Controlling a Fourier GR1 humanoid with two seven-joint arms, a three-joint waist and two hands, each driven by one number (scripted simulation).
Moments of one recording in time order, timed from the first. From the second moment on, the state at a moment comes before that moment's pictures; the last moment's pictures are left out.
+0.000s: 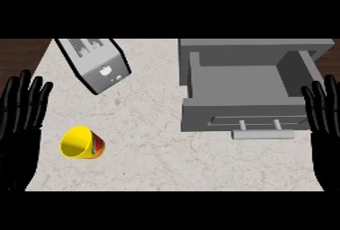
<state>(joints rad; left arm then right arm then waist) 0.00 0.11 0.00 -2.10 0.00 0.00 0.03 0.03 -0.07 -0.01 -2.10 -0.03 -0.01 0.00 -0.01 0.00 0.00</state>
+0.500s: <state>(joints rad) 0.07 0.27 0.12 -1.99 0.47 -0.34 0.02 0.02 -0.12 0.04 -2.10 -0.02 0.05 0.06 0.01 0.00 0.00</state>
